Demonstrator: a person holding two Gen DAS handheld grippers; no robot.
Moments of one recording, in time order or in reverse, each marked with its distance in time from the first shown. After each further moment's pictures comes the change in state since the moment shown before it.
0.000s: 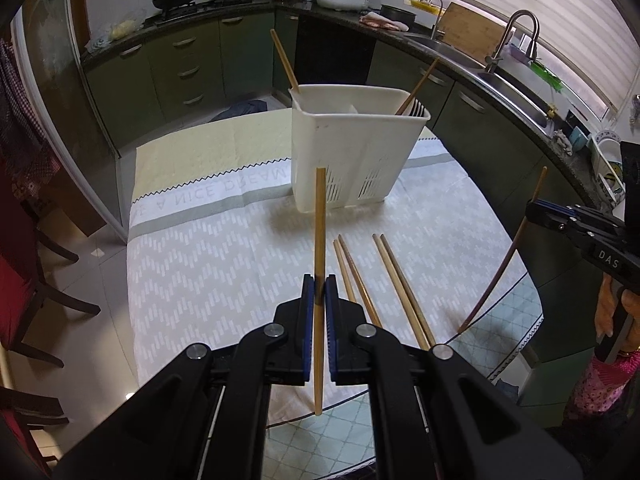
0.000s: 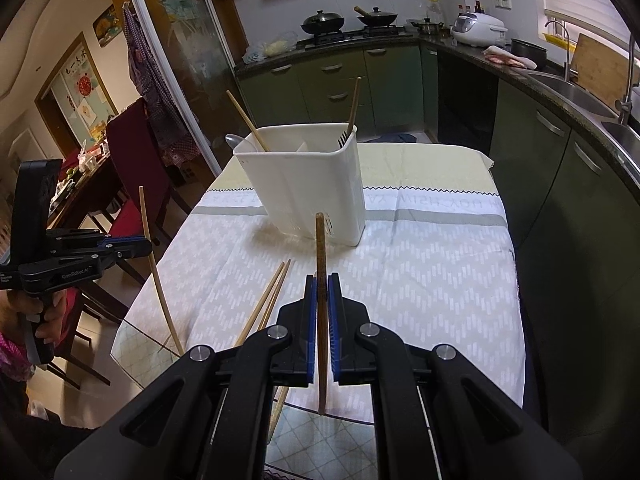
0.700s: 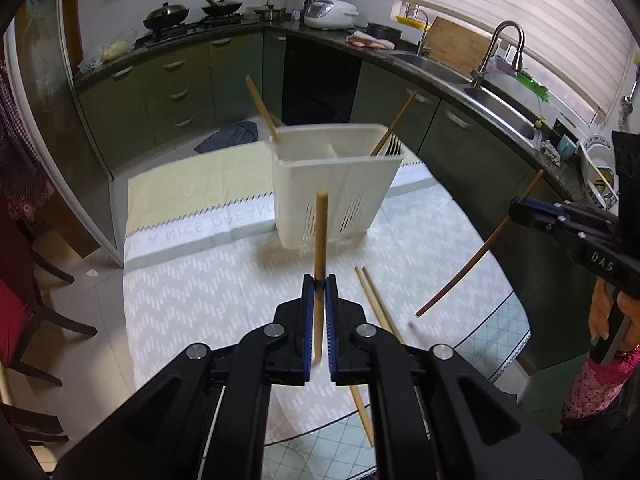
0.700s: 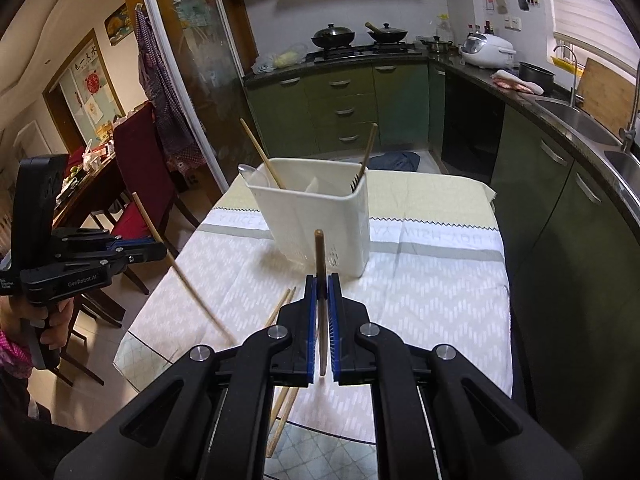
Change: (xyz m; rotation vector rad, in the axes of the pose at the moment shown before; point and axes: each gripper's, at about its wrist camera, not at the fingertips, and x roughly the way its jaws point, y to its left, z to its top) left arm -0.019 -0.015 0.029 0.032 -0.073 -0.025; right arm -0.016 0.014 0.032 -0.052 -0.039 0.002
